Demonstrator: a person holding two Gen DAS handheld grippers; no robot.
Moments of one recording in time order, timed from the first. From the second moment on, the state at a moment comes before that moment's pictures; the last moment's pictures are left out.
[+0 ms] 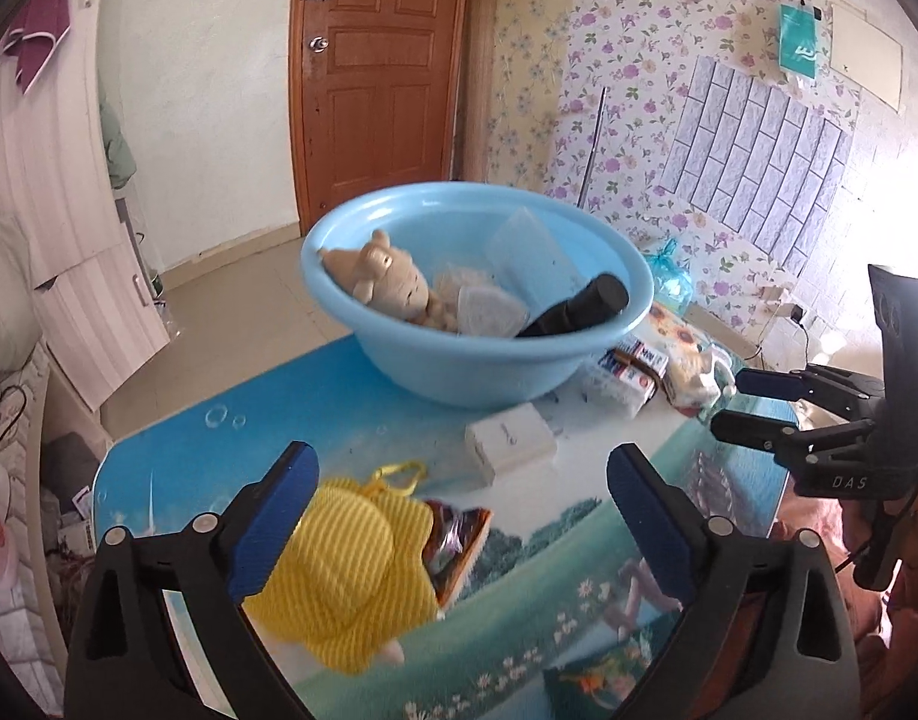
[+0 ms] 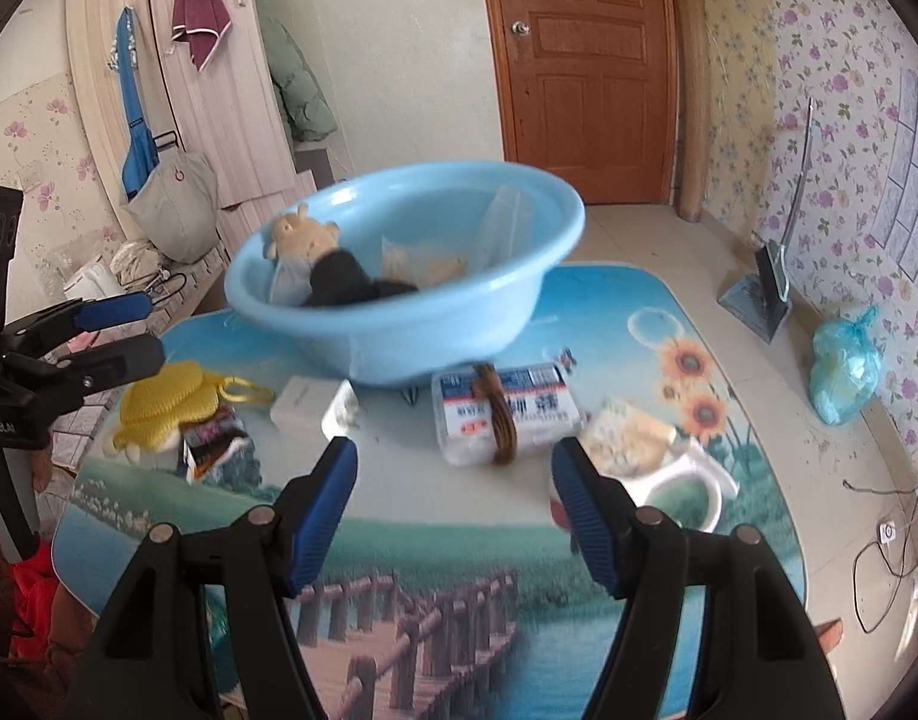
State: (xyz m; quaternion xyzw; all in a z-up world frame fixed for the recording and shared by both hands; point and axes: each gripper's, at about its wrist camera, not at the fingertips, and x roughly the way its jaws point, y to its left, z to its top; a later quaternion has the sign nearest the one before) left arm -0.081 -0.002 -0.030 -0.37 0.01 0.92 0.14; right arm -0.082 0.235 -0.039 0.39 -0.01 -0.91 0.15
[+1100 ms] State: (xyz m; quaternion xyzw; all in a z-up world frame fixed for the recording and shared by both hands) left arm -0.011 -0.062 -0.079 -0.42 -0.03 0.91 0.08; right arm 0.000 0.118 -0.082 0.44 0.13 -0.84 0.29
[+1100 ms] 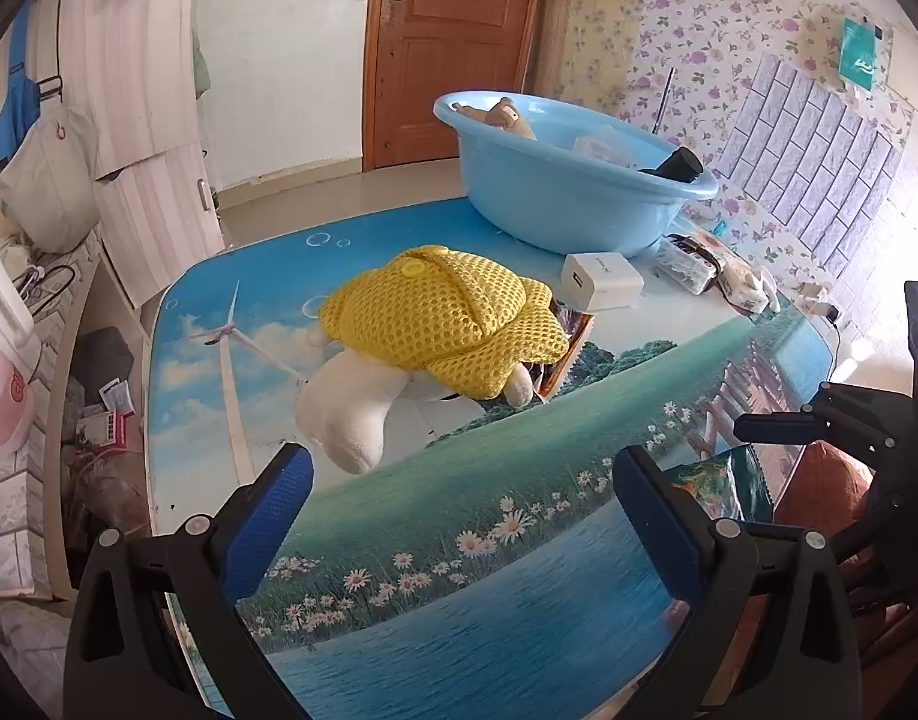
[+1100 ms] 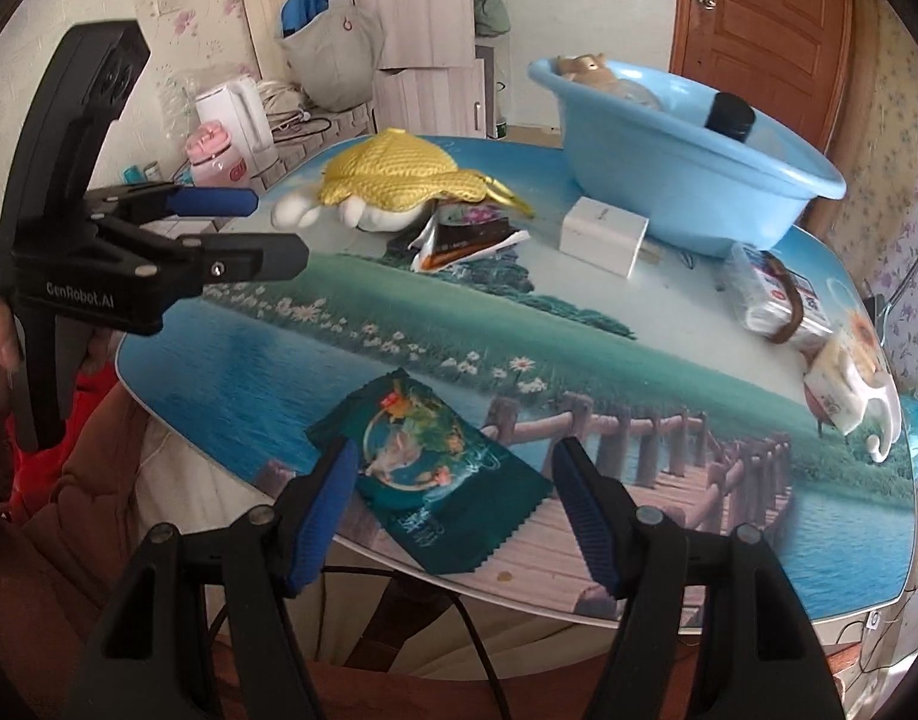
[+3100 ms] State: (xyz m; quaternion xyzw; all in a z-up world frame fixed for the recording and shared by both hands) left arm -0.061 -0.064 -0.070 -0.40 -0.03 0.91 0.10; right arm -0.032 0.166 -0.081 0.42 0.05 -0.88 0.23
